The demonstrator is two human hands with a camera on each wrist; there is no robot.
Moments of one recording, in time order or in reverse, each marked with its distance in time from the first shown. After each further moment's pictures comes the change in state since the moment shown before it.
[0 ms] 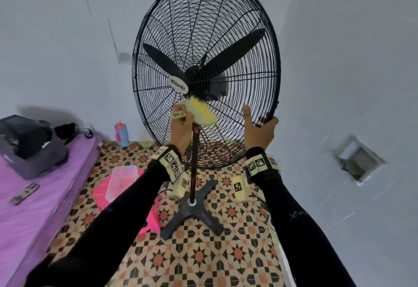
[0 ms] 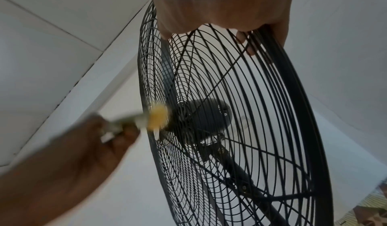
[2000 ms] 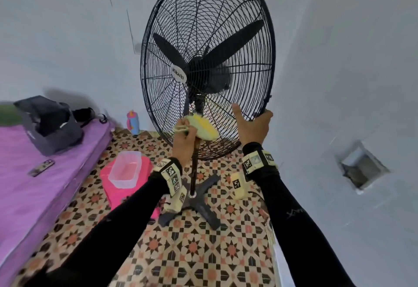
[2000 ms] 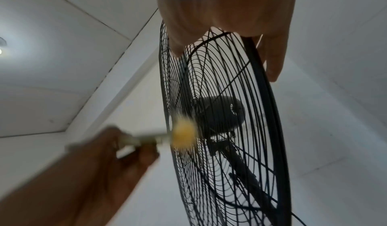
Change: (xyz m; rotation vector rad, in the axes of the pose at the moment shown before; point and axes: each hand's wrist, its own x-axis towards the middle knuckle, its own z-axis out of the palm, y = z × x) left_hand -0.075 -0.025 0.033 0.007 0.032 -0.063; right_hand 0.009 0.003 -0.024 -0.083 -0.204 -0.072
